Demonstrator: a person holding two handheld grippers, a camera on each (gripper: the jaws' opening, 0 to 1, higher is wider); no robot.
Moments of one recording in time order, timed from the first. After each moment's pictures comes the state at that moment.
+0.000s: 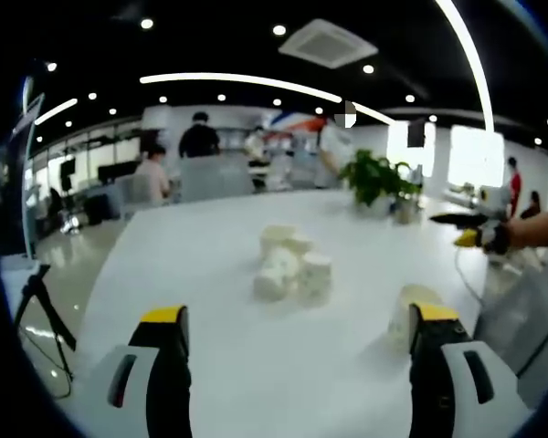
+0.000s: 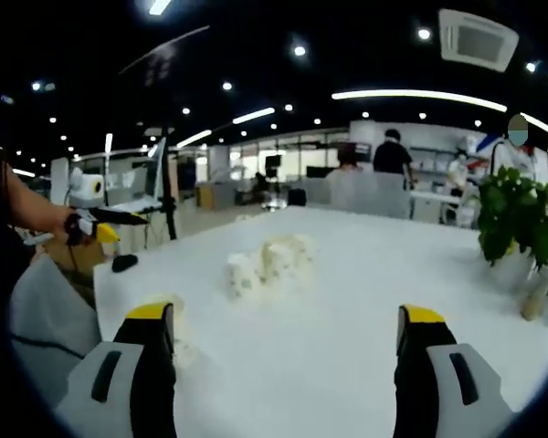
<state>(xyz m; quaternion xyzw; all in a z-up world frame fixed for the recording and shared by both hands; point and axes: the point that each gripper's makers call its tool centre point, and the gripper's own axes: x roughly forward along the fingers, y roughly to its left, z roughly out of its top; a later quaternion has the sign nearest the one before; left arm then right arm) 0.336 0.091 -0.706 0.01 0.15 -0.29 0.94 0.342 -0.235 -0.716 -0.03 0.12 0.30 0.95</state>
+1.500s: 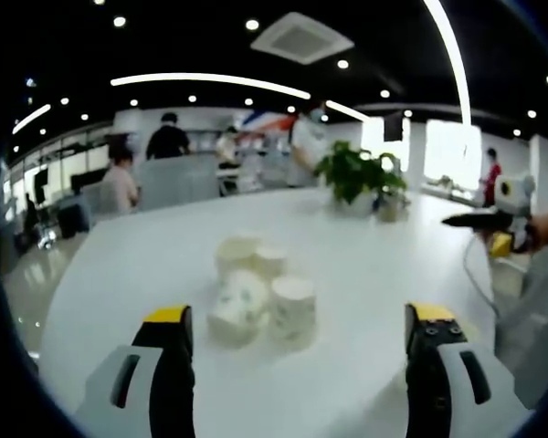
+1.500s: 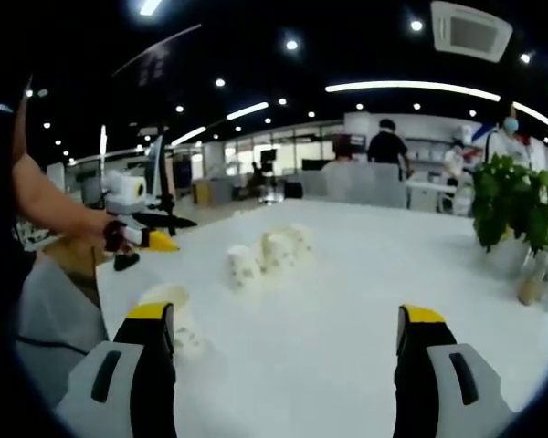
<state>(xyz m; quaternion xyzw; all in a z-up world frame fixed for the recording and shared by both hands) 0.415 0.002 -0.732 0.02 0.15 -0.36 0.92 0.328 -0.241 -0.724 -0.02 0.14 0.29 0.95</state>
